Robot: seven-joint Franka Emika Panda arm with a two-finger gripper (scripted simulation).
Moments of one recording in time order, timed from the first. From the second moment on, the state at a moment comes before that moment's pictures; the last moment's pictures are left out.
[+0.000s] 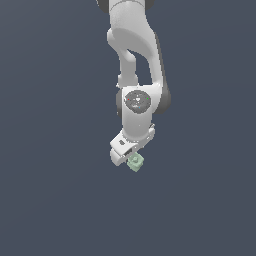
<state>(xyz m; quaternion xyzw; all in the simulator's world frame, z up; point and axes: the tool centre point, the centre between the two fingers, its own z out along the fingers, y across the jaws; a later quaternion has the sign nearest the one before) 0.042 0.024 0.106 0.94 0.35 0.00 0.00</state>
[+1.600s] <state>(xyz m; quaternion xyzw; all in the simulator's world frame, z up) 0.048 0.033 0.042 0.91 0.42 0.00 0.00</state>
